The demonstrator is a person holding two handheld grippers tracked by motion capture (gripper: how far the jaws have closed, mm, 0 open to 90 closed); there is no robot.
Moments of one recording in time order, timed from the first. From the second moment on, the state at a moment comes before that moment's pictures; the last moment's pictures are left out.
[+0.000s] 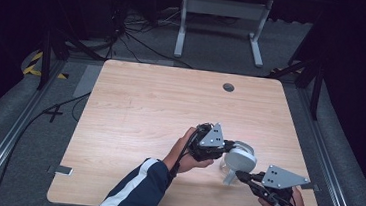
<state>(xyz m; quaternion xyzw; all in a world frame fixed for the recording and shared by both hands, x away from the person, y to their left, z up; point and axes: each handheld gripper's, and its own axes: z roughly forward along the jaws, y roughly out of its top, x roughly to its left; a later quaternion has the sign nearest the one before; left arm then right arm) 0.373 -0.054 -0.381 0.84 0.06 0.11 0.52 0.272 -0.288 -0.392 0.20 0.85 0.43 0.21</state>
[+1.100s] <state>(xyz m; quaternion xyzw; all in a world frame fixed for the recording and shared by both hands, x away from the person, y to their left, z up) 0.359 -0.039 -0.372 0.85 0.04 0.12 0.51 0.266 -0.302 -0.392 0.22 0.85 0.43 0.21</state>
